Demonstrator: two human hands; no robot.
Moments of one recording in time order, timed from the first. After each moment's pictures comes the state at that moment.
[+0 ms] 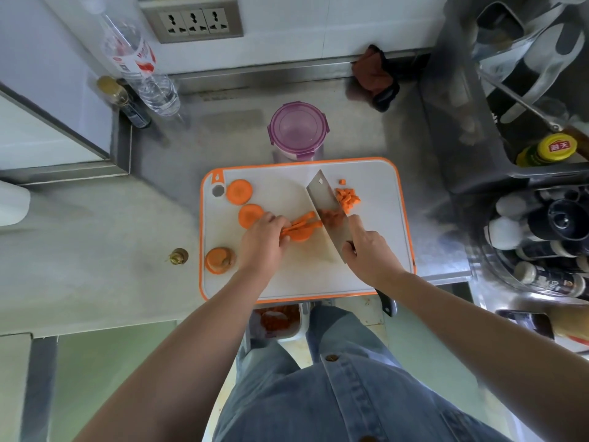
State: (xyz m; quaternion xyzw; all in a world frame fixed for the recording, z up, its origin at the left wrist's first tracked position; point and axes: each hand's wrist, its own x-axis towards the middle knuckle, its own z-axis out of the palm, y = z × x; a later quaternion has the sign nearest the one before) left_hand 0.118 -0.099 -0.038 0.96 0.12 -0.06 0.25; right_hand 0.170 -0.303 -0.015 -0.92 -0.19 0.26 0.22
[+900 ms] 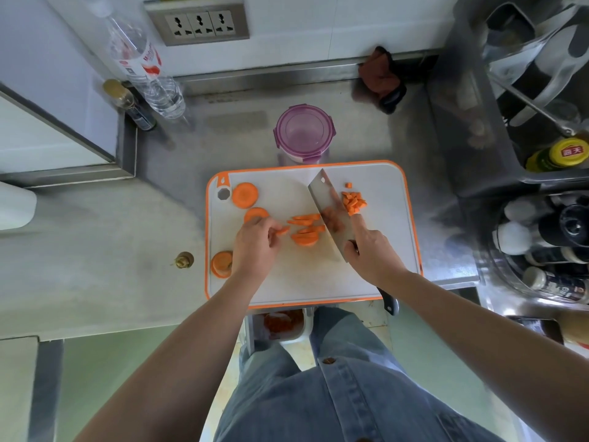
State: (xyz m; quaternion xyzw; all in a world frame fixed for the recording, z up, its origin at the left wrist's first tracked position) left_hand 0.114 -0.078 -0.046 0.94 0.18 -0.01 0.30; right_hand 0.178 -0.294 -0.022 -0.92 -0.18 0.26 0.23
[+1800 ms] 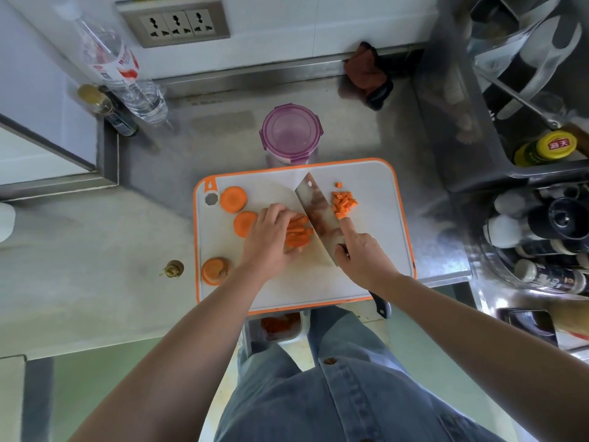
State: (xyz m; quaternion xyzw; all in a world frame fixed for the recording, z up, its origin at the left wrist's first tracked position) left_hand 0.137 -0.094 -0.047 0.97 0.01 -0.08 0.21; right_hand 0.174 -0.291 -0.021 -0.91 -0.17 0.28 0.24
